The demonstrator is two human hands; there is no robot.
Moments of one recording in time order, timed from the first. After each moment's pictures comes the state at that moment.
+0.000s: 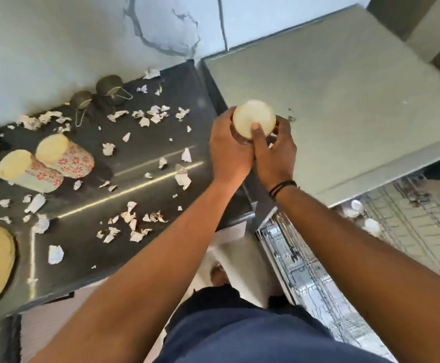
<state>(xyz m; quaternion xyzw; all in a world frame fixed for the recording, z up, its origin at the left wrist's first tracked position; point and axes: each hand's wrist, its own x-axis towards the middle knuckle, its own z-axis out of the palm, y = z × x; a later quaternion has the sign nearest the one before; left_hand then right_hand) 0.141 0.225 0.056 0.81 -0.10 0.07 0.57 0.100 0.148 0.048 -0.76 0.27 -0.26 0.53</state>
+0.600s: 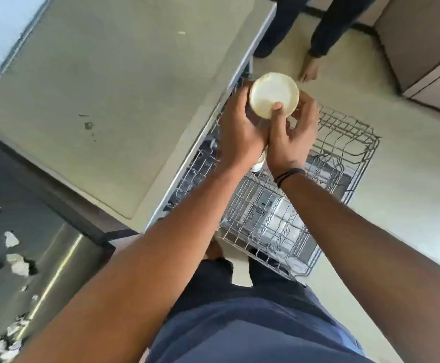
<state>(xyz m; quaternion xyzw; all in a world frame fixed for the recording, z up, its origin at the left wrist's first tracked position) -0.082 -0.087 -0.018 0.76 -0.38 -0.15 0.51 -0.161 -0.116 -0.044 -0.56 0.54 -0.49 0.40</state>
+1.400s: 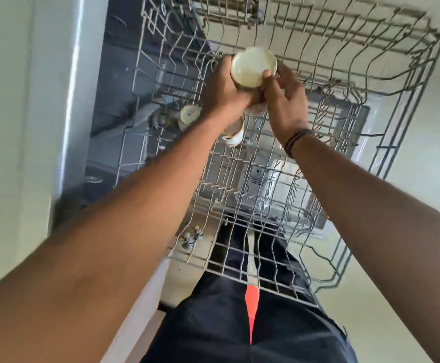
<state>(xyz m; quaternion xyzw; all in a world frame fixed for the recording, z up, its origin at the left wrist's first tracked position) -0.062 -0.184 -0.266 0.80 -0.41 -0.37 0.24 -0.186 -0.190 -0.279 -0.49 0.62 -0.29 0.54</state>
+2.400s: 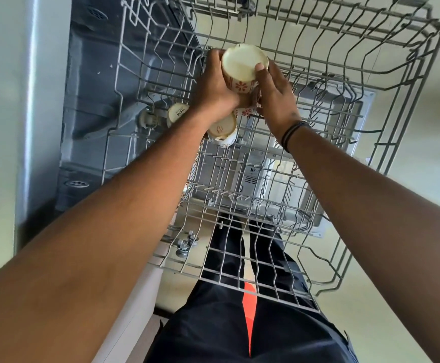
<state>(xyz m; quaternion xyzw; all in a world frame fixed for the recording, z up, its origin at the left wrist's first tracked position) -0.049 -0.190 -0.277 0.77 -0.43 -0.43 0.19 -0.185 -0.198 -0.305 -0.43 0.60 -0.24 0.63</state>
